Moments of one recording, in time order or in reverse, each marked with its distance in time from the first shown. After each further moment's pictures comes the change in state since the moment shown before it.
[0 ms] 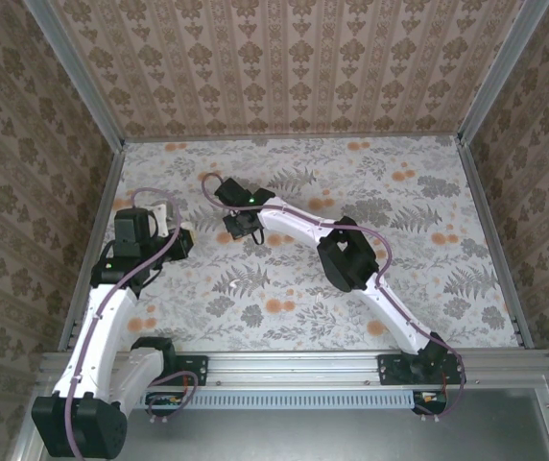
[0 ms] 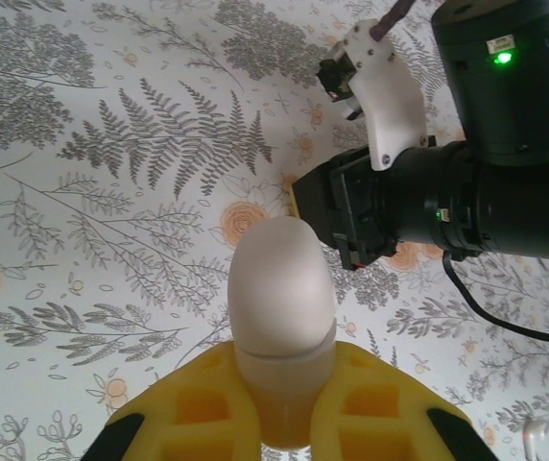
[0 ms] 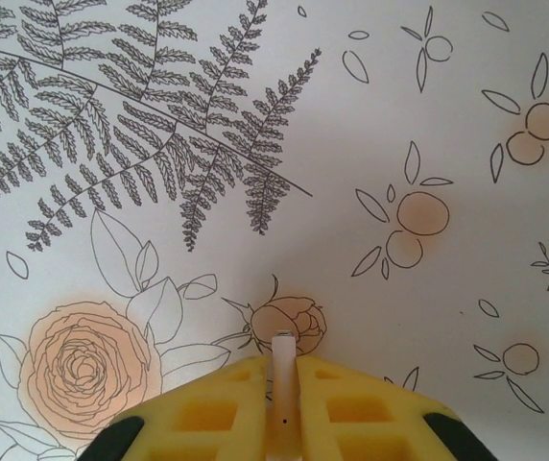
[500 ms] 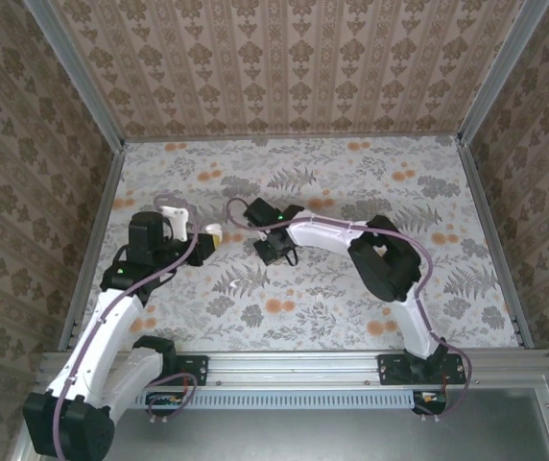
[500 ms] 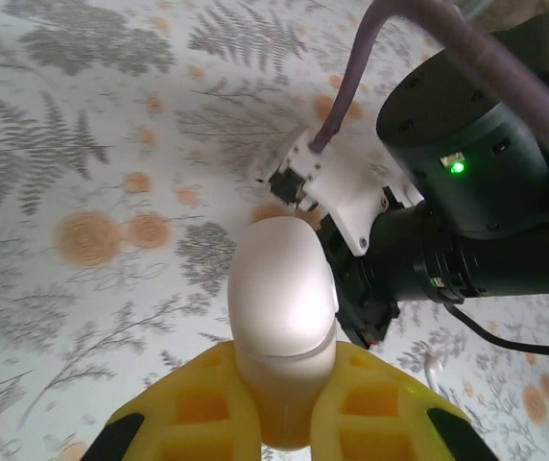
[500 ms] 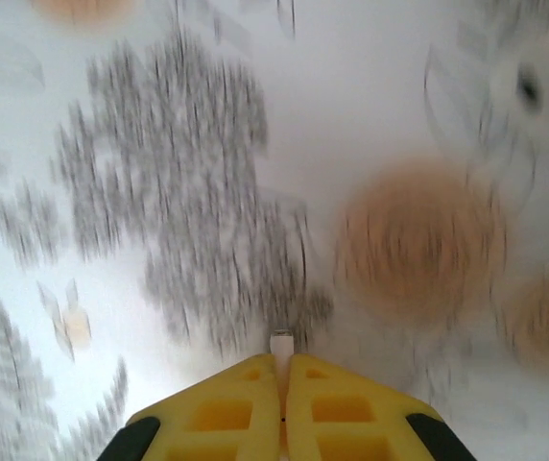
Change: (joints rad) left arm -0.163 -0.026 -0.080 0.161 0.151 -0.001; right arm 0.000 -0.442 -0.717 0.117 -0.053 -0.103
